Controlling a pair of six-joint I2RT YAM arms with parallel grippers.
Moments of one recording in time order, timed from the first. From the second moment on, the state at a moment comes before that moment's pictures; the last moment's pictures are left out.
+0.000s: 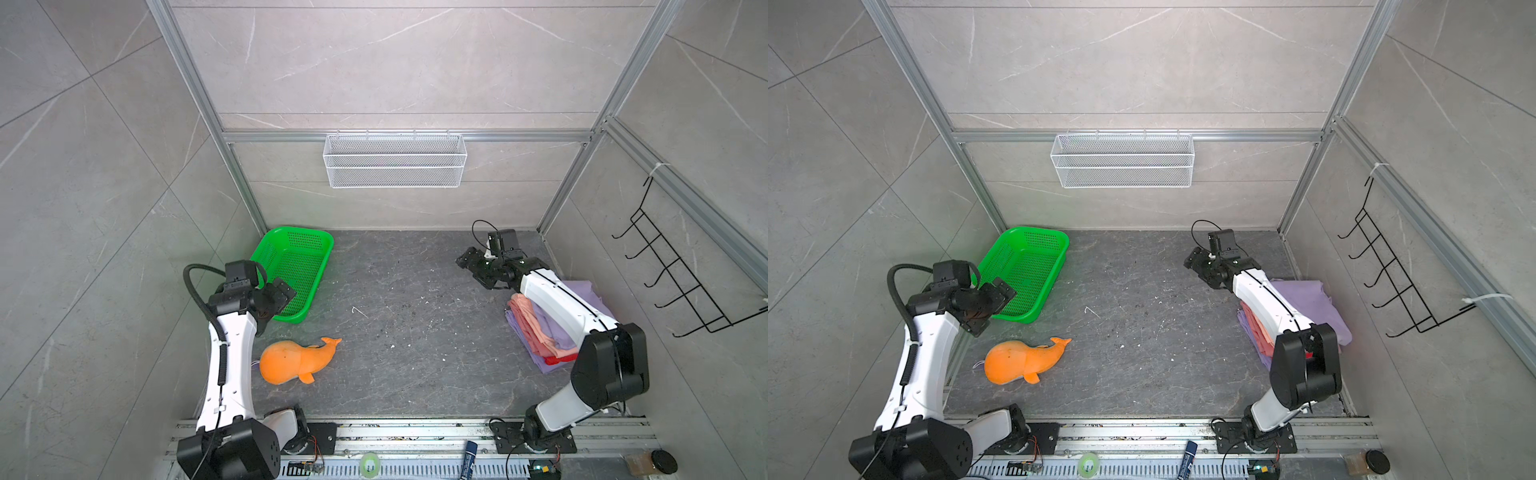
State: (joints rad) left arm 0.26 1.14 1.10 -1.04 0.12 -0.65; right arm 0.24 1.63 1.32 -0.48 -0.15 0.79
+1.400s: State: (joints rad) left arm 0.30 1.50 1.06 -0.50 0.43 -0.79; right arm 0.16 1.68 1.35 -0.53 -0.01 0.75
